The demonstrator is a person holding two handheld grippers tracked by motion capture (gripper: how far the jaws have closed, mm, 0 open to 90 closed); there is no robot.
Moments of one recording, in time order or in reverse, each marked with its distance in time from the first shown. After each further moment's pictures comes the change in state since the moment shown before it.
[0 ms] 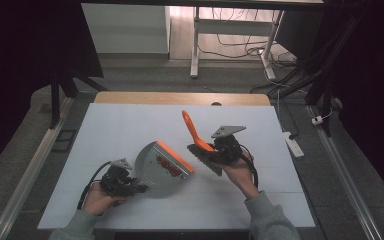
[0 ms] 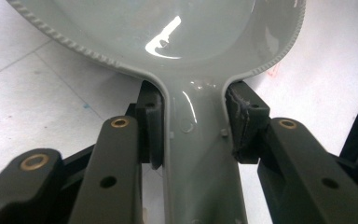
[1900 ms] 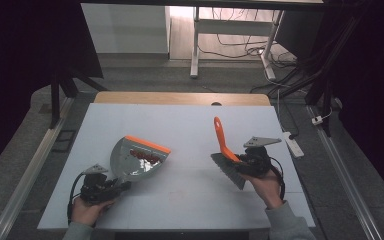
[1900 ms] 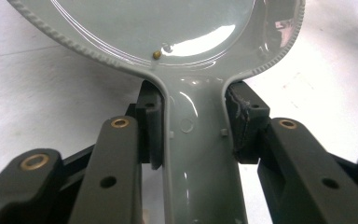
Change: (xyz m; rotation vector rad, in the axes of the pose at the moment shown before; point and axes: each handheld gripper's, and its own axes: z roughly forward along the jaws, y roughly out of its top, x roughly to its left) left arm -0.001 -0.043 -0.030 -0.219 0.166 -0.265; right arm -0.021 -0.054 -0.058 -0.018 -0.012 0.174
